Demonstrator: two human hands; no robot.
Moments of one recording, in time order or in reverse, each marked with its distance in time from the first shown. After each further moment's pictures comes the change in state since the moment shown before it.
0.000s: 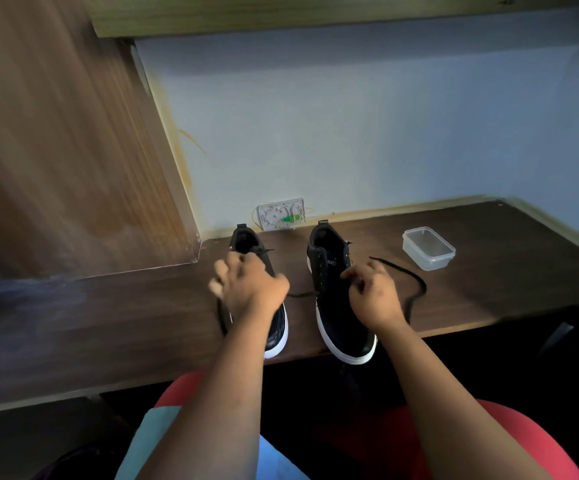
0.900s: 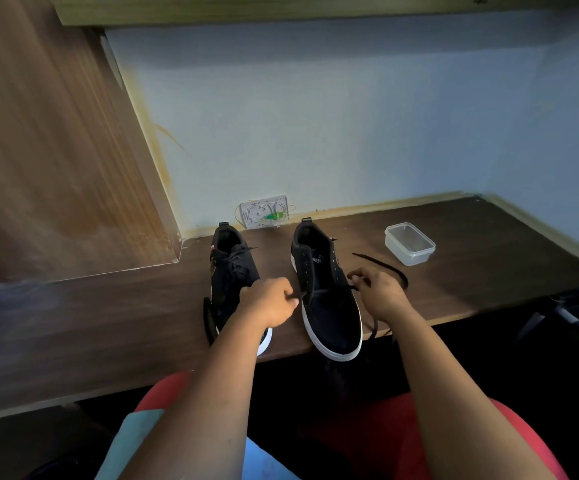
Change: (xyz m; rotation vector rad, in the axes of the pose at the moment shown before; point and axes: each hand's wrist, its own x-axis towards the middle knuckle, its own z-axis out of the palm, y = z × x) left_hand -0.003 0.012 0.032 0.135 -0.569 0.405; right_hand 0.011 0.030 -0.029 -0.050 -0.252 0.298
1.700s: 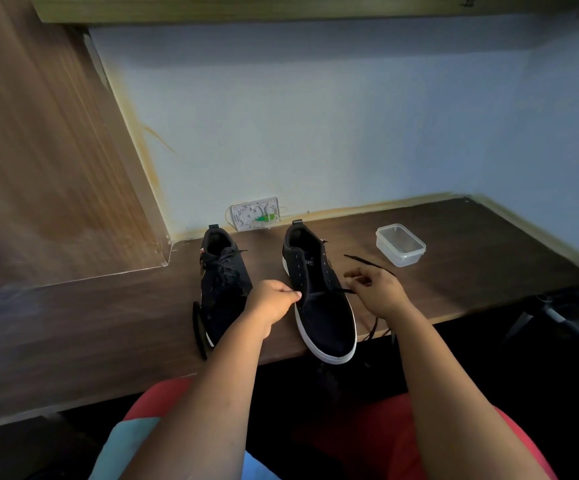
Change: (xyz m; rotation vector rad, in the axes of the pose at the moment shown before) left_hand 0.010 0.017 0.020 -0.852 0.086 -0.209; right_hand 0.002 0.007 -0.014 0.041 0.006 -0.025
